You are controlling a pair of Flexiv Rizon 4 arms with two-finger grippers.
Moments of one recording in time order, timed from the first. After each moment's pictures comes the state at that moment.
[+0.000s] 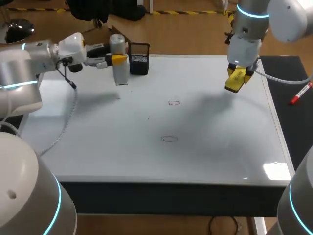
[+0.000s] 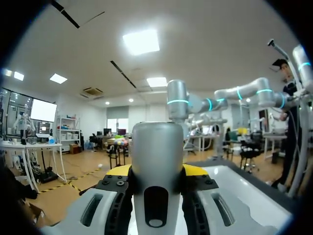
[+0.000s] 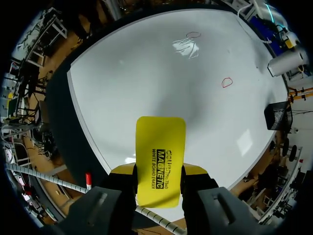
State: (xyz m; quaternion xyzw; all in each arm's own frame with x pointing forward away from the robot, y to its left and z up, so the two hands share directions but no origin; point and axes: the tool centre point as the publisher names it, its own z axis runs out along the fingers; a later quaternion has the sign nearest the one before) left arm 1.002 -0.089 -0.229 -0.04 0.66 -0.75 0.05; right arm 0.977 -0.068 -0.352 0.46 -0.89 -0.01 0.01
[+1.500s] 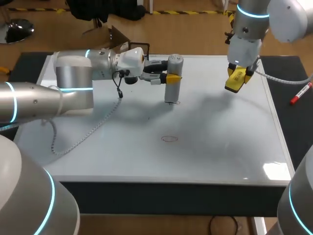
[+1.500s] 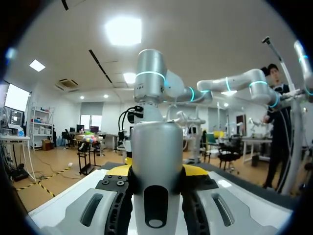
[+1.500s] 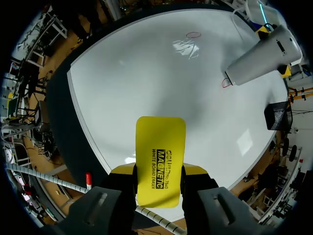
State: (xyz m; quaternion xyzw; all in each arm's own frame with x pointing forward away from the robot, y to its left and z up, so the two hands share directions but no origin) left arm 0.946 -0.268 -0.267 0.03 0.66 -0.75 -0.05; right arm 0.977 -0.069 -0.352 0.46 -0.89 -0.01 0.01
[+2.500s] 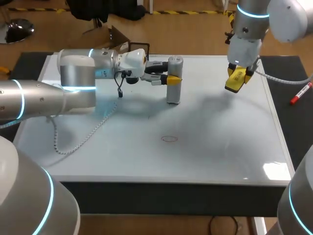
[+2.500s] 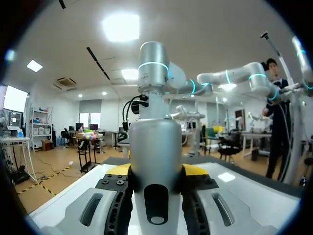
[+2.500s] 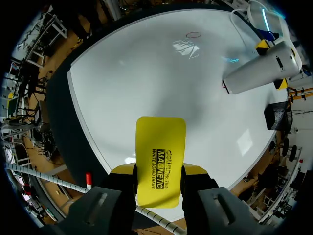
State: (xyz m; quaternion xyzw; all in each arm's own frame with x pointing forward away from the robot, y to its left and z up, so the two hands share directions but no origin) left arm 0.962 -0.271 -0.291 0.04 0.68 -0.74 -0.04; right arm 0.977 -0.069 -0.351 0.46 -0.89 -0.01 0.01
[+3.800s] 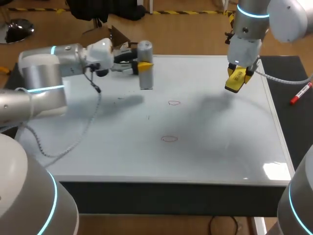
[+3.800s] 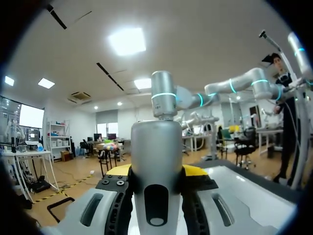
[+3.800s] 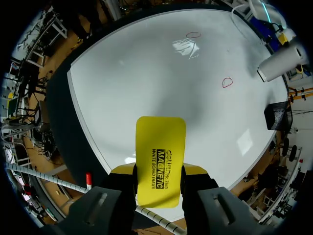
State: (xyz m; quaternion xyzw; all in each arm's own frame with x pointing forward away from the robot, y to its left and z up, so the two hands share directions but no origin) left arm 0.981 -0.165 -0.237 0.00 0.66 -0.75 0.05; right arm 0.977 -0.069 -0.352 0.46 -0.89 -0.01 0.01
